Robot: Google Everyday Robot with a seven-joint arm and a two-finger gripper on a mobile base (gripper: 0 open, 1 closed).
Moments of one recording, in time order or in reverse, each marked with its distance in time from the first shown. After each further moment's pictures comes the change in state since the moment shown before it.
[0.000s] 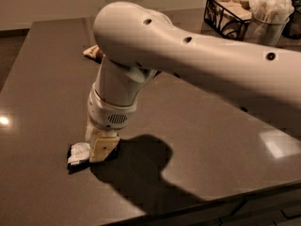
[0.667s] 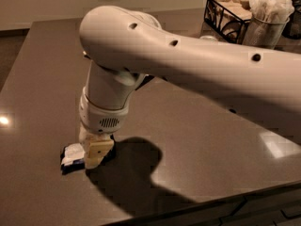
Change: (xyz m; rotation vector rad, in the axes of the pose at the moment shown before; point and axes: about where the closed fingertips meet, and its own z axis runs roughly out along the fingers) arm -0.011 0.002 0.009 -0.003 0.025 -0.039
